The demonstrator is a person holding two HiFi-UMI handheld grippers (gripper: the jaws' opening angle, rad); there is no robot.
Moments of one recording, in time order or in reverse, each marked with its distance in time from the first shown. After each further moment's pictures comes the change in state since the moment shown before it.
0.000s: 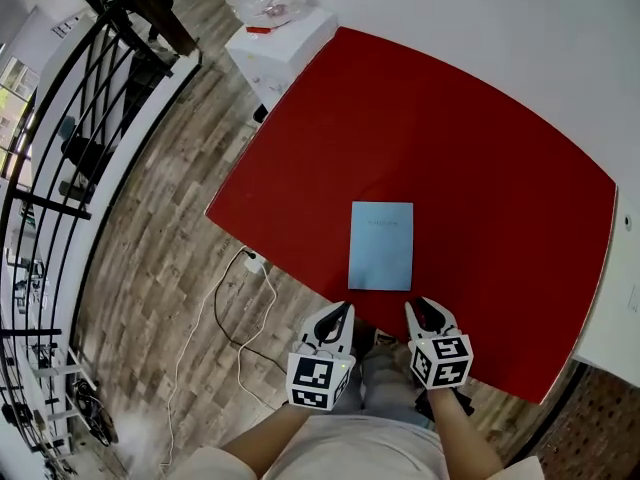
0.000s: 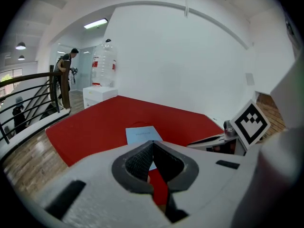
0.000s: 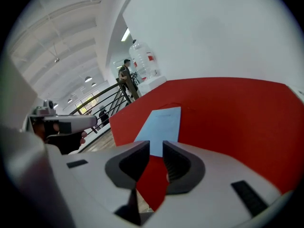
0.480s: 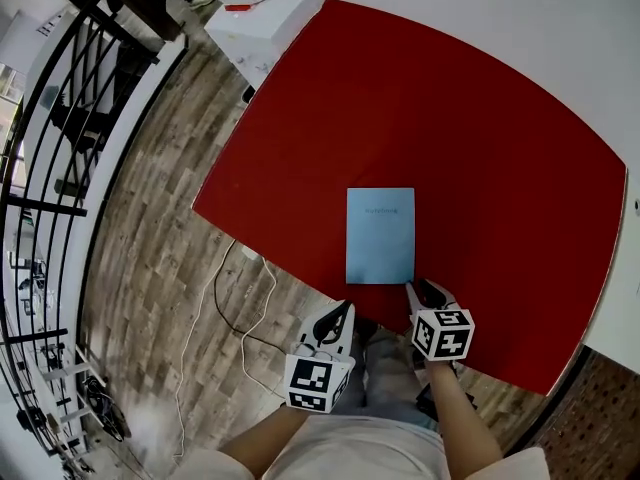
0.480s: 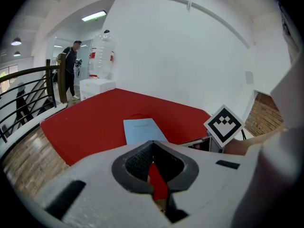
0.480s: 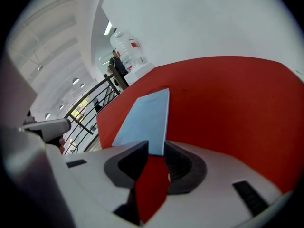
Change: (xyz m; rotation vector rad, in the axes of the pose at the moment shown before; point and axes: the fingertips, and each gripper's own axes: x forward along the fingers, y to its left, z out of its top) left arm 0.023 0.005 -0.020 -0.016 0.072 -0.032; right arm 0.060 -0.038 -0.027 0.139 0.132 -0.040
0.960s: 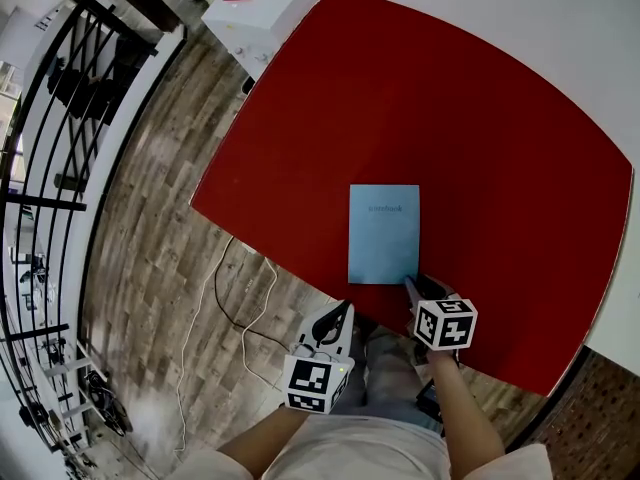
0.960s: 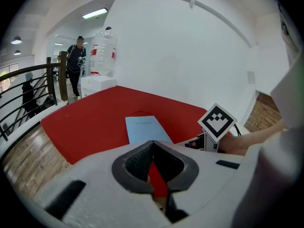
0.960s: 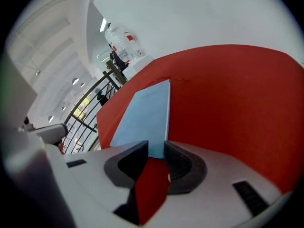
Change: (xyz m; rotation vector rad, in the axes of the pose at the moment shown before) left arm 0.008 0.010 -0.007 -0.016 0.029 0.005; right arm 0.026 -0.001 -0.003 0.047 0.087 0.041
